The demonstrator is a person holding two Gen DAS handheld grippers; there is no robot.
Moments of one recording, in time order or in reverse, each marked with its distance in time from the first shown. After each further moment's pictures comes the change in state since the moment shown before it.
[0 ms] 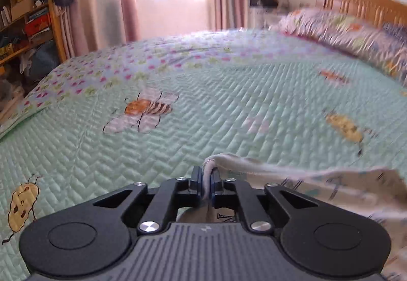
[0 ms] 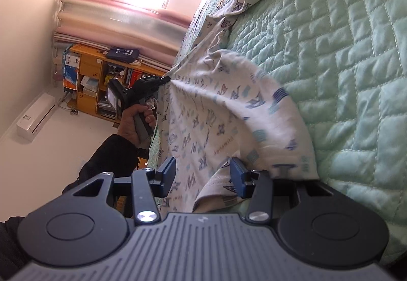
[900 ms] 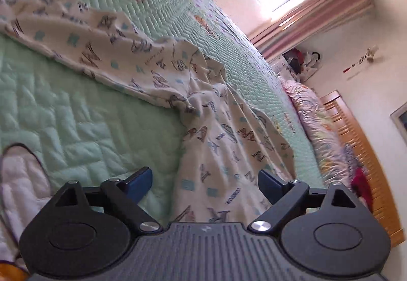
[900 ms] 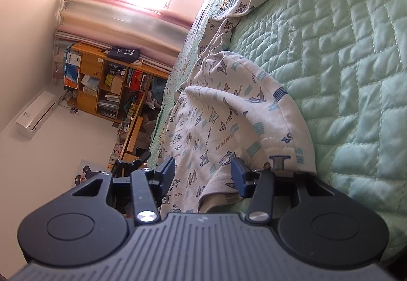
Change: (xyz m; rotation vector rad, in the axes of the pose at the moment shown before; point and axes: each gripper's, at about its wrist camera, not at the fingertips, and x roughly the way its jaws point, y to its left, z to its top) left arm -0.179 0.042 -0.229 -0.894 -0.036 -0.400; right arm -0.002 0.003 -0.004 -0.023 -0.010 -0.002
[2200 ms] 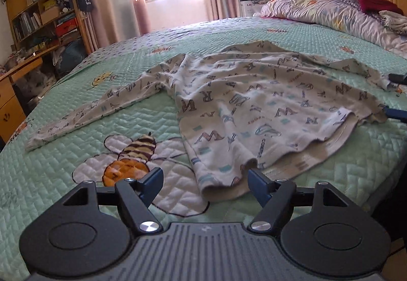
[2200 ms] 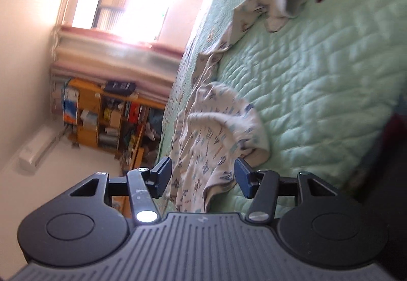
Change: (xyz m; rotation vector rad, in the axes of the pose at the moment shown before) left arm -0.141 -0.067 -0.188 0.953 -0.048 0.418; right arm -0.069 -0.009 -0.009 0.153 -0.159 -0.005
